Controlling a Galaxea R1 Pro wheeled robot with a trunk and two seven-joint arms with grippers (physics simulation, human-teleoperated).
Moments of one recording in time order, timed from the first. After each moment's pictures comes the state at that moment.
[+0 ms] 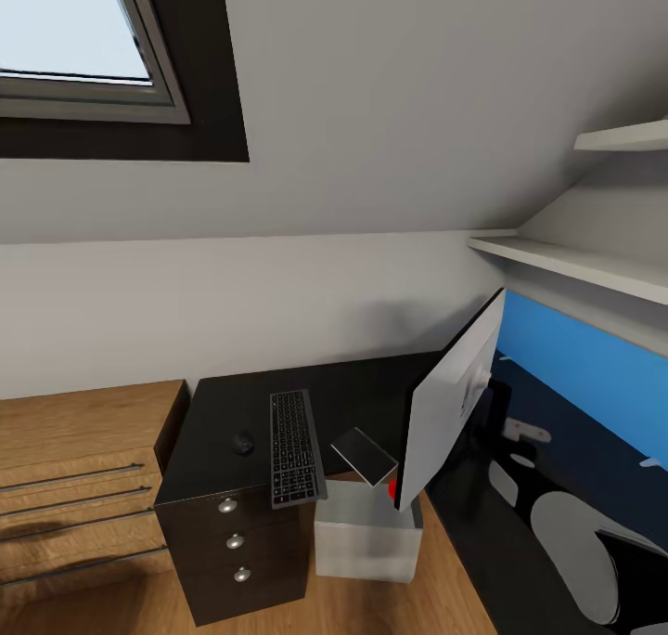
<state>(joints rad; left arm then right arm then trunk) -0.06 -0.07 -0.42 -0.22 0.41 -0.53 0.28 -0.90 -0.14 -0.30 -0.13 0.00 -0.19 -0.20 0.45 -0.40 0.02</state>
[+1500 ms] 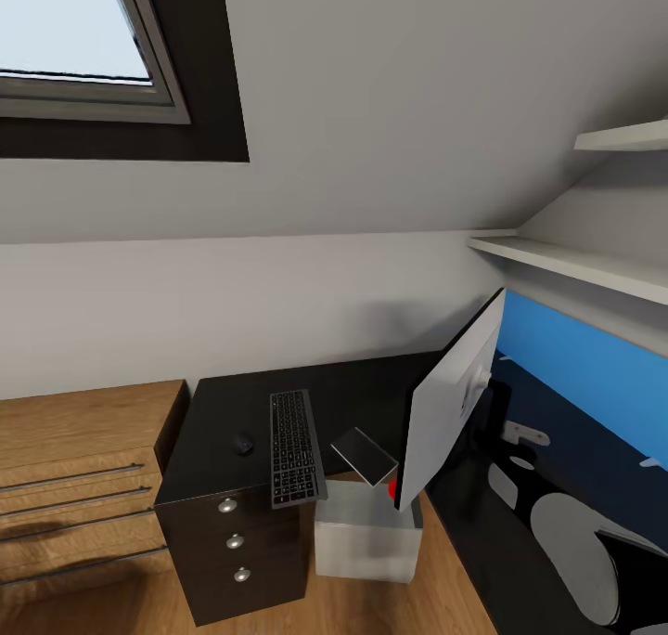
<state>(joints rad) -0.06 0.01 -0.41 -0.73 0.49 -0.04 0.28 -0.89 -0.14 -0.30 -0.12 -0.01 -0.19 -0.20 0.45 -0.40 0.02</state>
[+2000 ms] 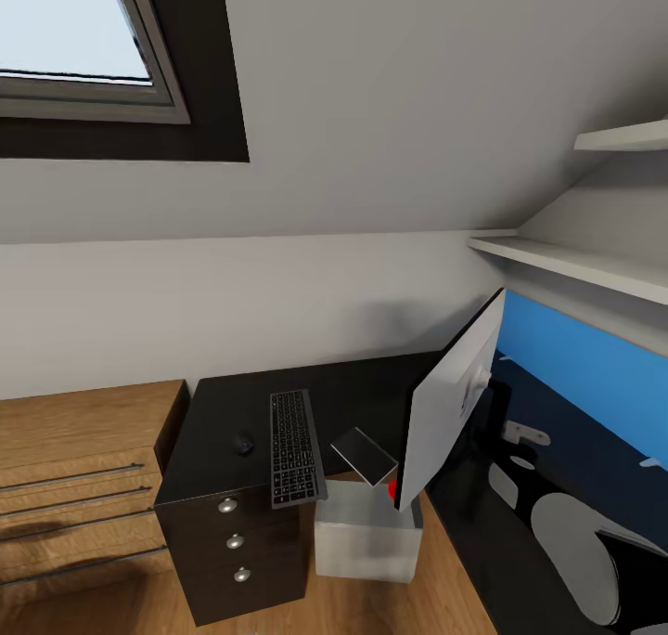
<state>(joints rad) -0.06 0.01 -0.41 -0.73 0.49 -0.04 0.28 -0.89 -0.14 -0.30 -0.12 -0.01 -0.19 -0.20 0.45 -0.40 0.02</state>
